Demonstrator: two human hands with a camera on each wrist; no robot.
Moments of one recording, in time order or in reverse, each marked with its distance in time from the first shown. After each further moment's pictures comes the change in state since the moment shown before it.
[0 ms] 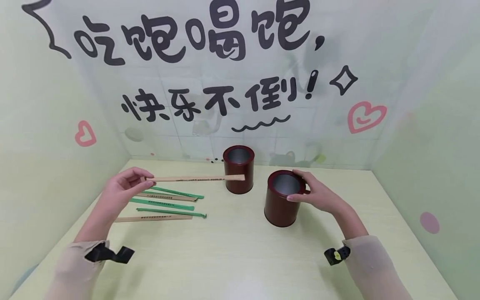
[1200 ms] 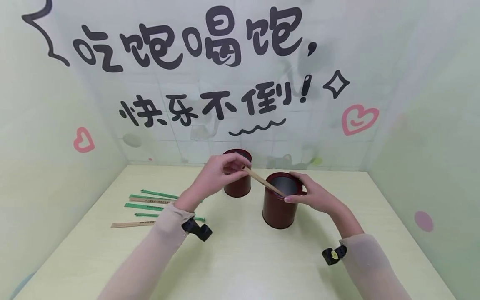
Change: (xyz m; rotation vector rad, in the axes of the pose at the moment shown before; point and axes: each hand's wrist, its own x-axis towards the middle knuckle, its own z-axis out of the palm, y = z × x) left_hand 0.091 0.068 0.180 0.221 -0.309 0.239; right_hand -0.003 -0.002 0.000 -0.010 0.005 0.008
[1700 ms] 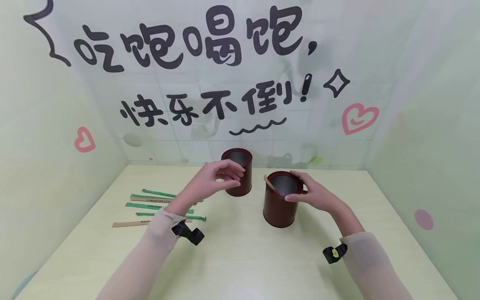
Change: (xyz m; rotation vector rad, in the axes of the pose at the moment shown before) left_hand -0.021 -0.019 -0.008 -0.157 -0.093 -0.078; right_hand -0.001 -0.005 0.000 0.012 -0.009 -0.006
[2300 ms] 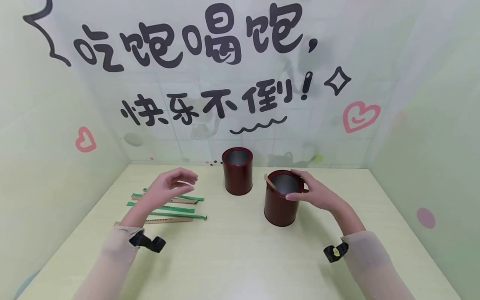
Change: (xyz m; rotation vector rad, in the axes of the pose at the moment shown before) left_hand -0.078 -0.052 -0.068 0.041 0.128 -0.139; right_hand 0.002 0.004 -0.001 -0.002 -0.001 0.019
